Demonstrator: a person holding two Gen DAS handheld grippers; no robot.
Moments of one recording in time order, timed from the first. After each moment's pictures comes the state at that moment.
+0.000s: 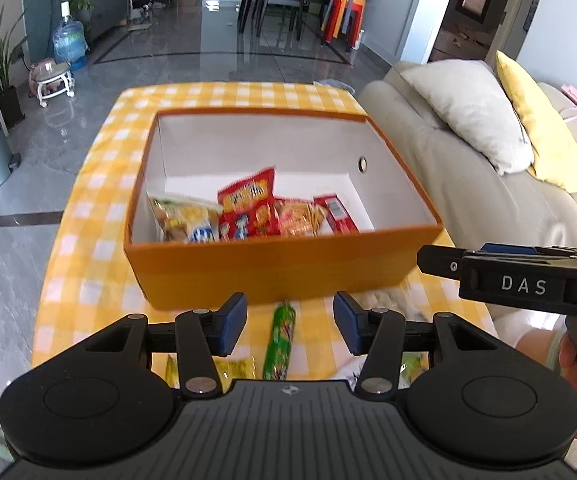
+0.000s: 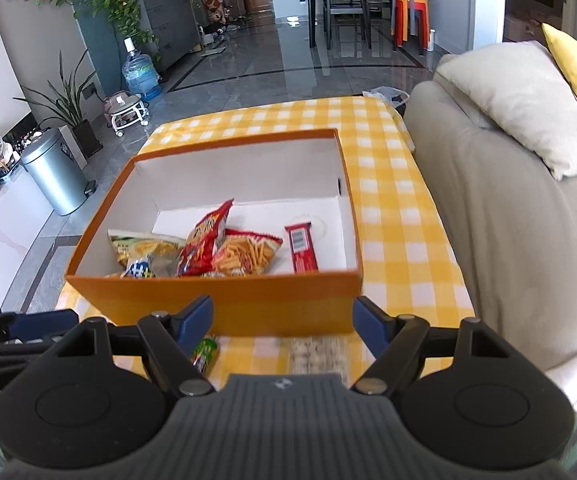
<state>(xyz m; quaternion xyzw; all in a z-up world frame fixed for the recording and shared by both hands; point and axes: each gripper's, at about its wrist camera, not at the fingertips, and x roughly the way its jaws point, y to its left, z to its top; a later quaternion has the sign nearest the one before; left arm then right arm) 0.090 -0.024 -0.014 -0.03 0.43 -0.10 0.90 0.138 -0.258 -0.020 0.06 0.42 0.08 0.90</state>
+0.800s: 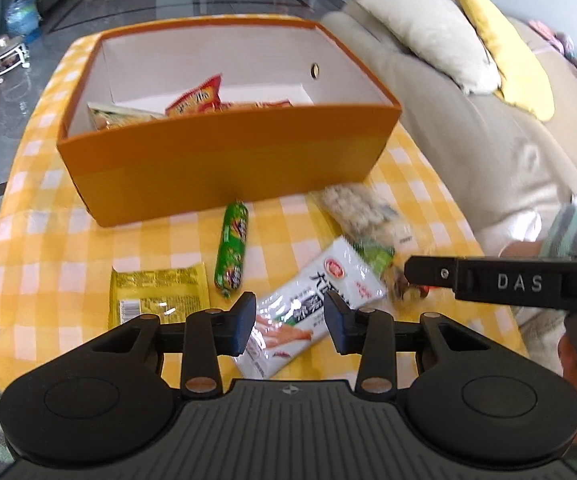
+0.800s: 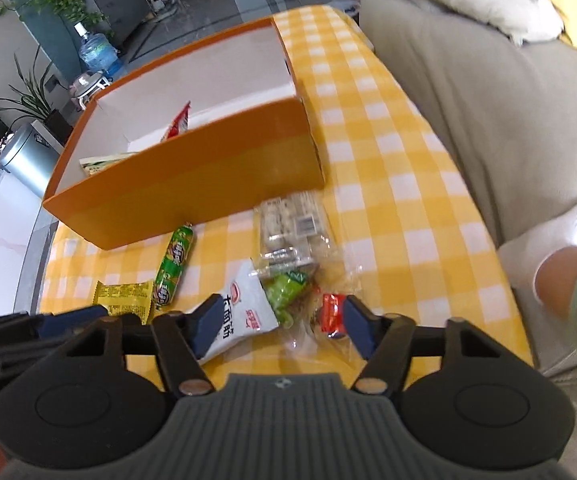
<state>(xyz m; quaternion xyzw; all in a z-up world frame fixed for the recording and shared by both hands) 0.058 -0.046 -0.062 0.00 0.50 -0.15 0.85 0.078 -0.283 -0.077 0.14 0.51 0.04 0.85</state>
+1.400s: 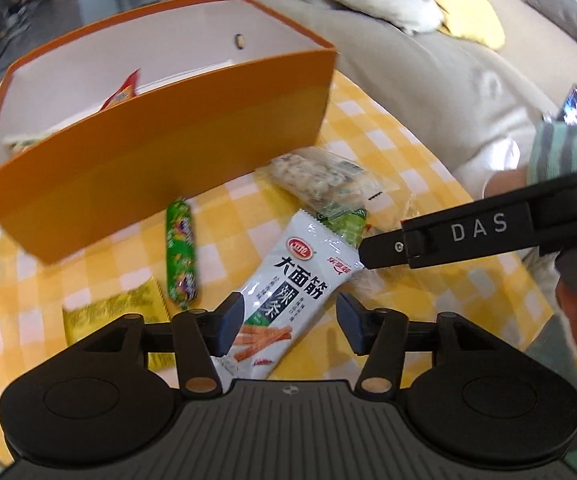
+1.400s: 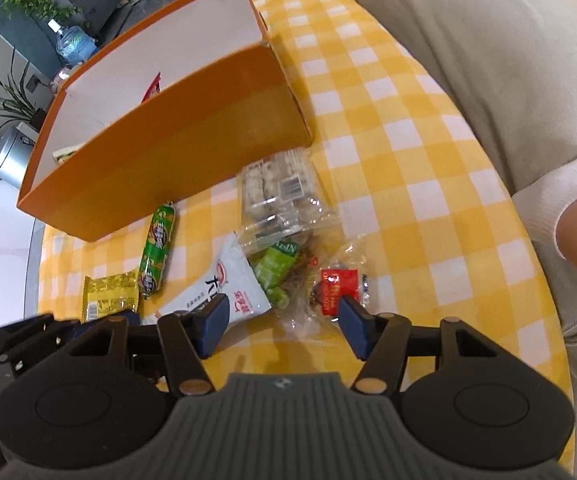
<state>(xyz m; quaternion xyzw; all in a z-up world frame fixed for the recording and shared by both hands) 0.066 -0.077 -0.091 0.10 0.49 -0.24 0.83 0.092 -0.287 -0.109 0.19 0.55 0.03 0.81</state>
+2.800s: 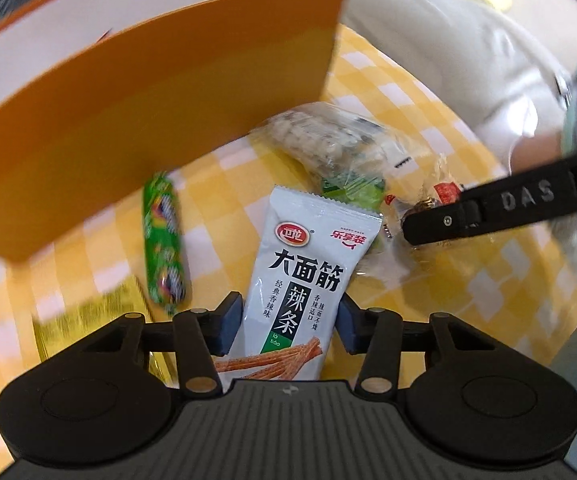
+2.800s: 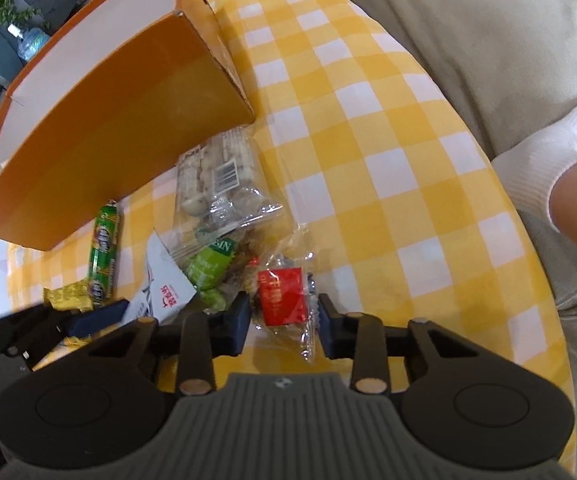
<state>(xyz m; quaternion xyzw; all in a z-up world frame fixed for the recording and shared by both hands) 0.096 -0.078 -0.124 0.10 0.55 -0.24 0.80 0.105 -0.305 -0.139 0.22 0.58 -0.01 0.78</state>
